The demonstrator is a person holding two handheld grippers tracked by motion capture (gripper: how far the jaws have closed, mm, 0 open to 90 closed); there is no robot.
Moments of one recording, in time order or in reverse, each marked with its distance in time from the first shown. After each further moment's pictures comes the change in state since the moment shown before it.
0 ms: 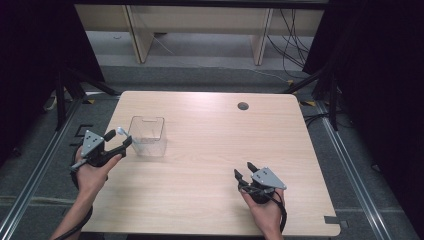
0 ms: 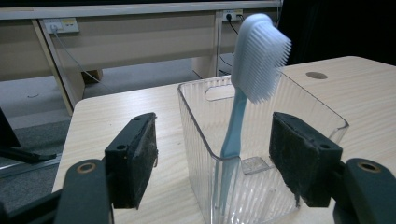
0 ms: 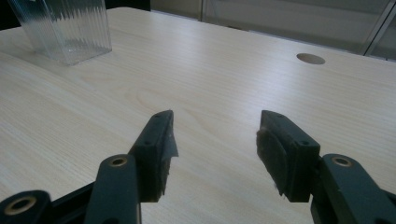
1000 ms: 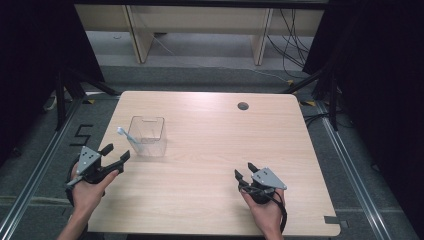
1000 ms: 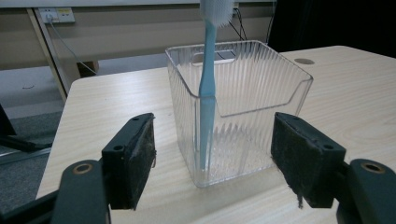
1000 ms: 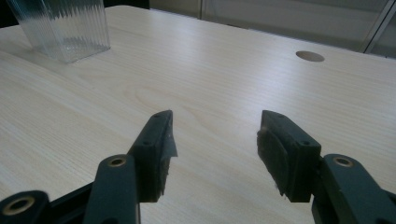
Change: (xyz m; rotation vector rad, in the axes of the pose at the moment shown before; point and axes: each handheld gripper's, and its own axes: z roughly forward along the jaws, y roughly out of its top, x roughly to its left) left arm -0.011 -0.028 -0.031 0.013 -0.012 -0.012; right arm 0.001 -0.002 0.000 0.014 0.003 0.036
